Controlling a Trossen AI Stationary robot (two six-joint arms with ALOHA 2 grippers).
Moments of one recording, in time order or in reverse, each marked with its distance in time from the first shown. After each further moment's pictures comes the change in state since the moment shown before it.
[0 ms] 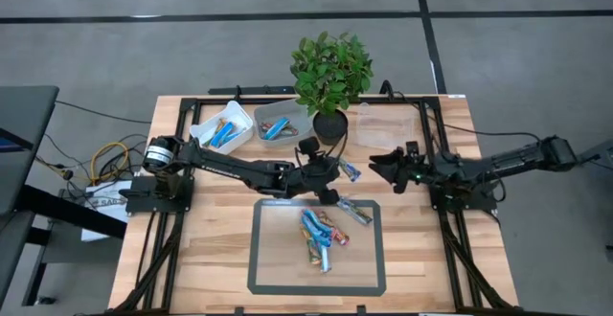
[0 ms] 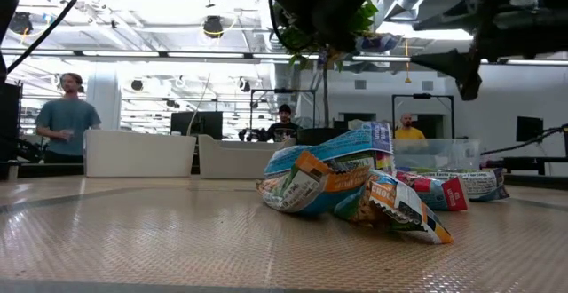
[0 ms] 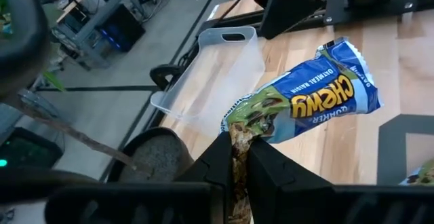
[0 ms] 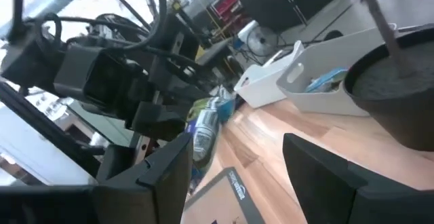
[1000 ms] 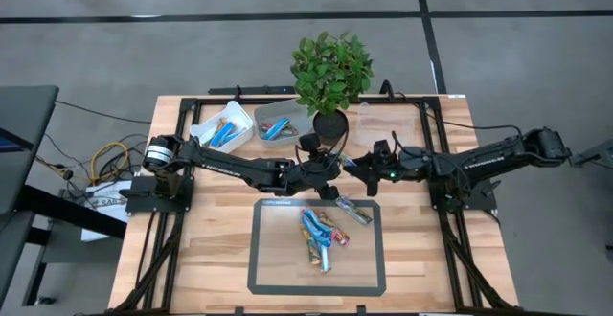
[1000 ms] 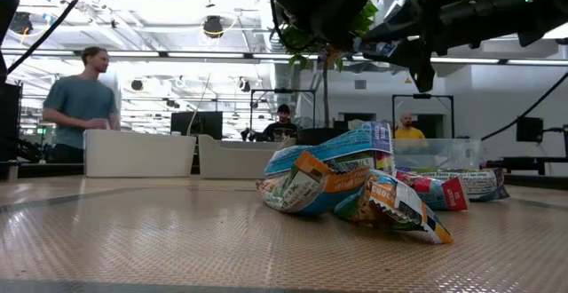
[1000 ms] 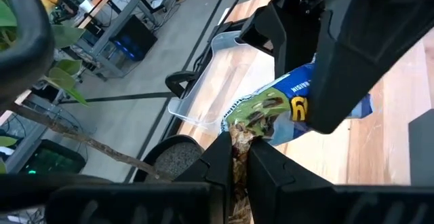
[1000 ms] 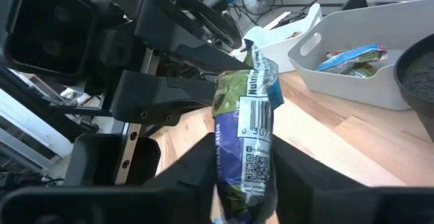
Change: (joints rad) left arm 0.011 -0.001 0.000 0.030 -0.028 0.099; right arm -0.076 0.441 0.265 0.000 -0.164 -0.072
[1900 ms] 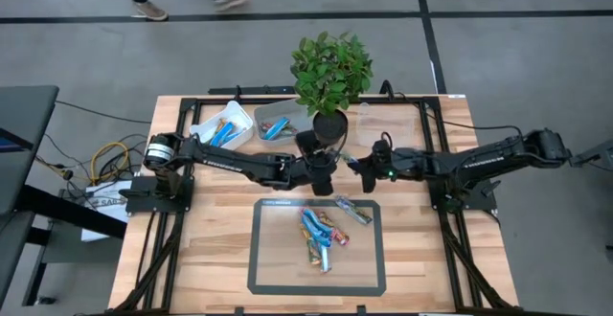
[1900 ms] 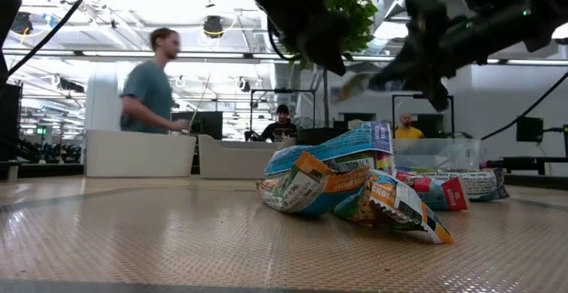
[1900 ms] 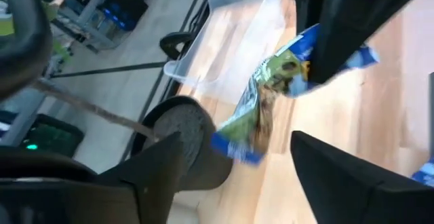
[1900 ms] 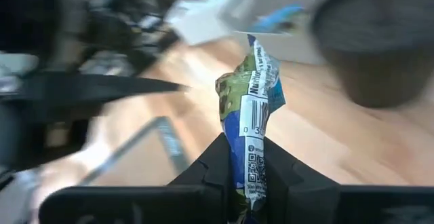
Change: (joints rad) left arm 0.040 0.000 0.000 -0.162 0.030 -0.066; right arm -0.038 0.000 0.000 -0.228 0.080 0.064
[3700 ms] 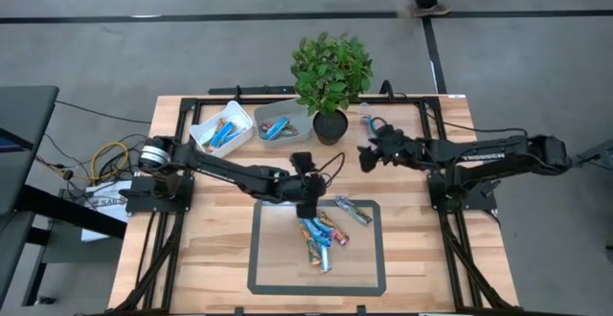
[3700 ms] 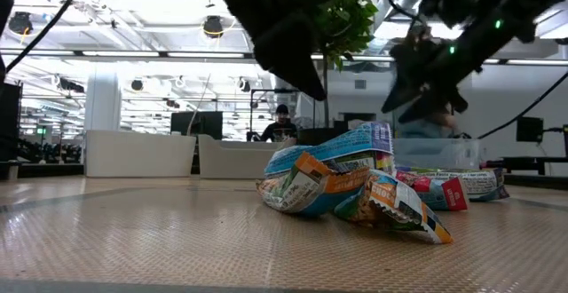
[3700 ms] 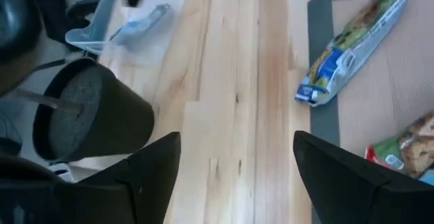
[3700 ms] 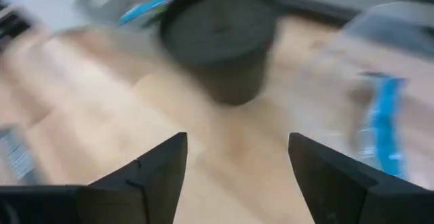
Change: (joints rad) left arm -0.085 -0.046 -0.121 -0.104 0.176 -0.068; right arm -0.168 0.000 0.121 -0.411 0.135 -0.071
